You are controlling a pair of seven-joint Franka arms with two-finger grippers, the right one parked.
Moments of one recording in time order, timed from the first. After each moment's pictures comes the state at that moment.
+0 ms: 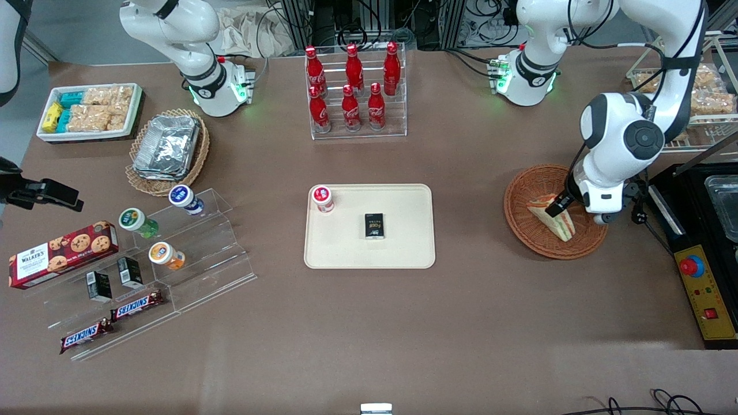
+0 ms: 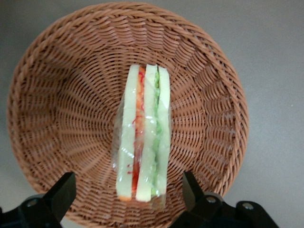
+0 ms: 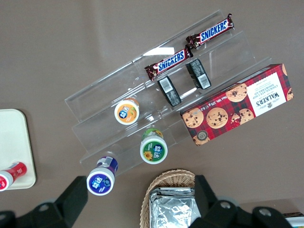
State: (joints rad) arm 0.01 0.05 -0.07 -2.40 0.02 2.40 -0.85
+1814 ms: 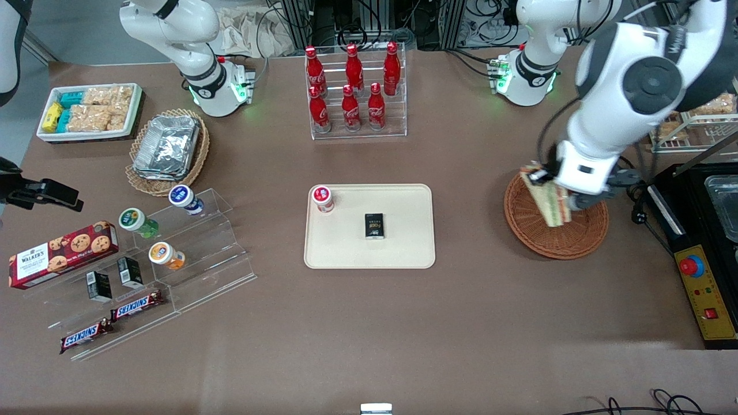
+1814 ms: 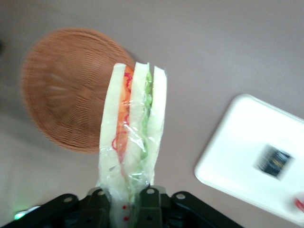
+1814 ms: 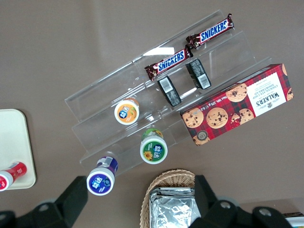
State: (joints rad) arm -0.01 0.01 -0.35 -1.84 -0.03 1.76 -0.73
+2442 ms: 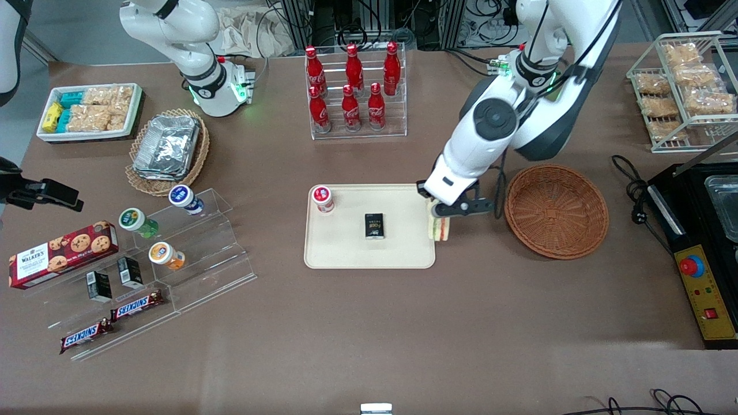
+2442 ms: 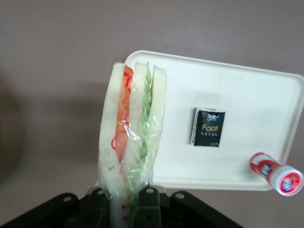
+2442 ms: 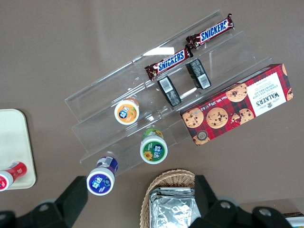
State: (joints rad) arm -0.12 0.30 -0.53 -1.92 0.01 2.23 -0.72
